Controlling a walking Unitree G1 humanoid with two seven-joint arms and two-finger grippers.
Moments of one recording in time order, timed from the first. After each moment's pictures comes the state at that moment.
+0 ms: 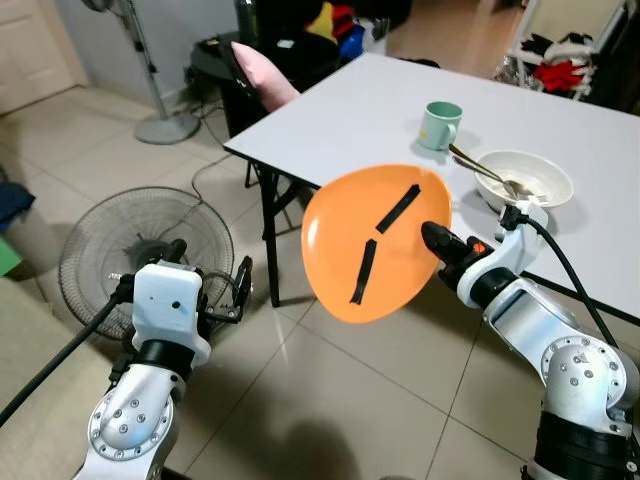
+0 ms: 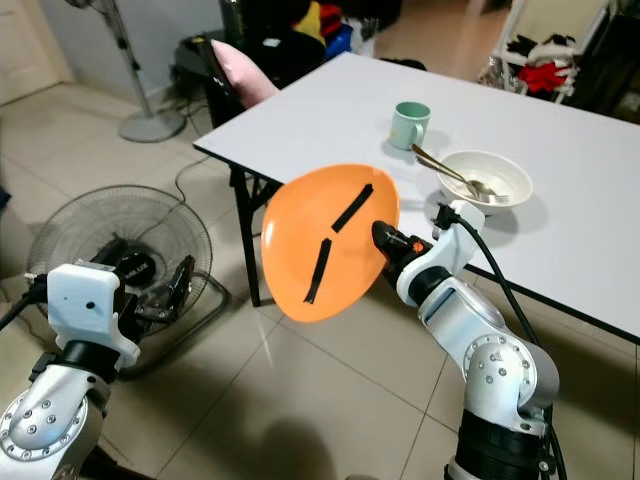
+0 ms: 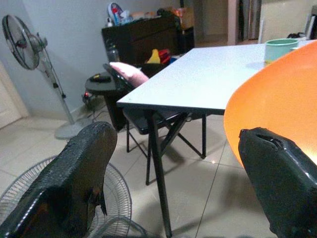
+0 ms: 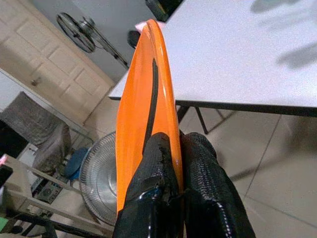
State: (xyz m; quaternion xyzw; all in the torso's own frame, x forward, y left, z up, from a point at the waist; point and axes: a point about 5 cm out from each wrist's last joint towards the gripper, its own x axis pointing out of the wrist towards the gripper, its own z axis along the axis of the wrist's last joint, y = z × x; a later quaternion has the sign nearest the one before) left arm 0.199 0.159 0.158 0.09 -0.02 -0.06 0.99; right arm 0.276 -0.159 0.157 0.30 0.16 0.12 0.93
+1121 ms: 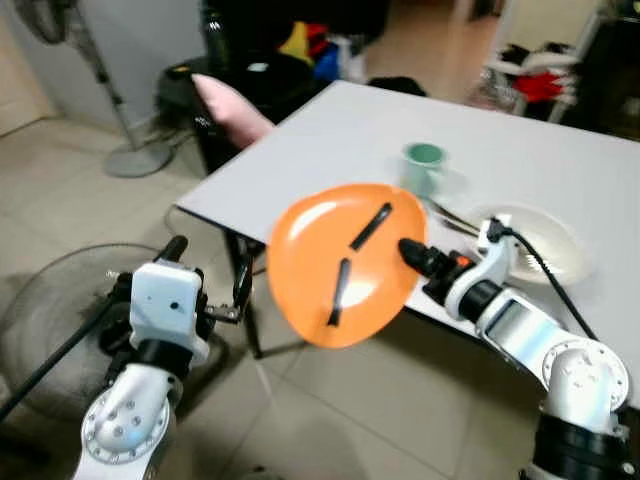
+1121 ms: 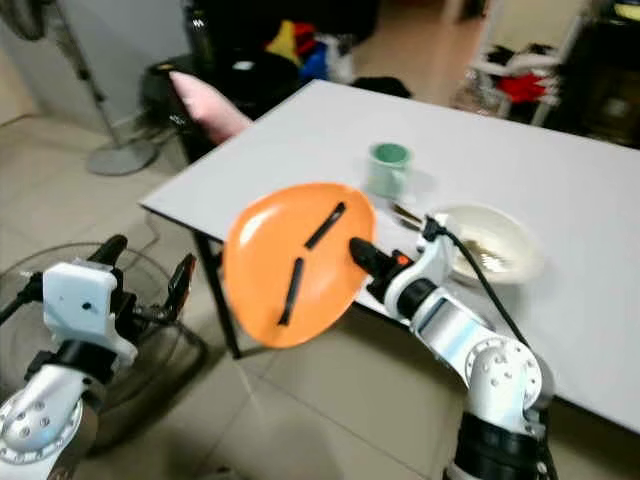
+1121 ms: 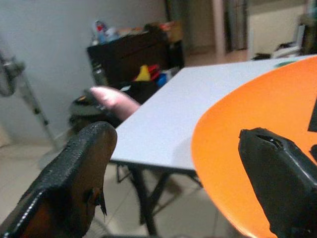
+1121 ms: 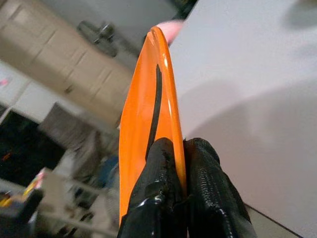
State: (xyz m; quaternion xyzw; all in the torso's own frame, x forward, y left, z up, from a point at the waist) left arm 0.195 0.161 0.163 0.10 -0.02 -0.07 0.99; right arm 0.267 -0.138 0.146 0.37 0.22 0.20 0.88
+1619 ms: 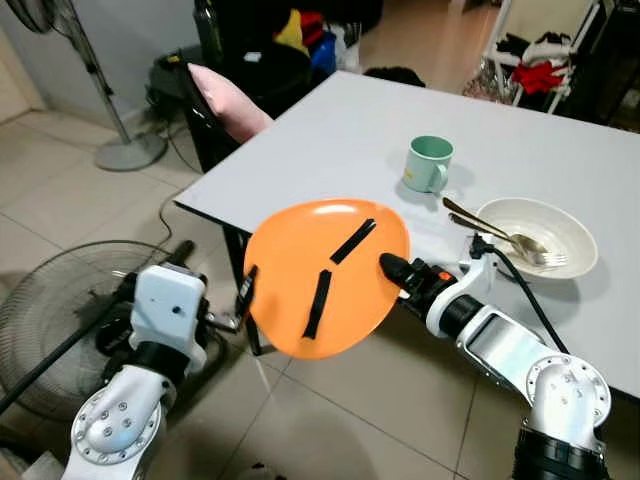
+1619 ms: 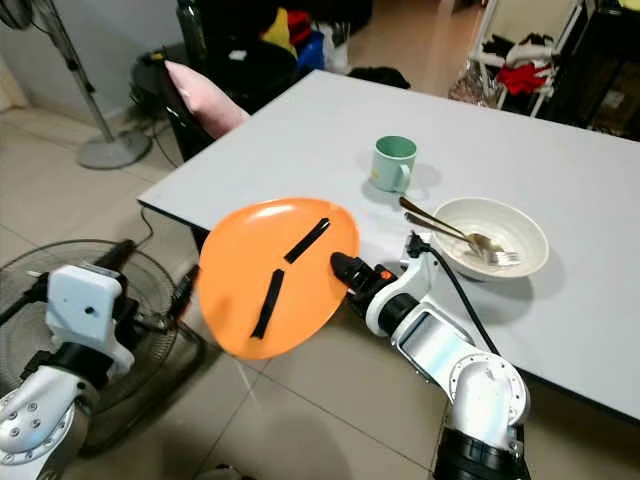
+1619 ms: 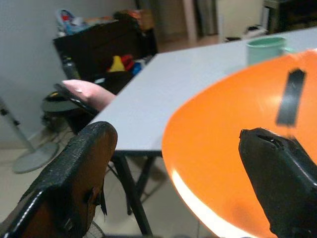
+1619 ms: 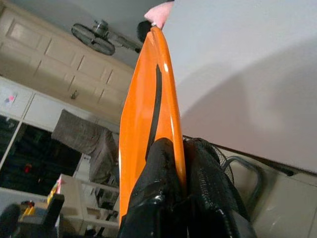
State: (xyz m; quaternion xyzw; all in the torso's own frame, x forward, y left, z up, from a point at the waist) left arm 0.193 0.161 0.159 0.11 0.00 -0.13 0.99; right arm 0.258 -0.131 0.133 0.43 0.24 0.16 0.85
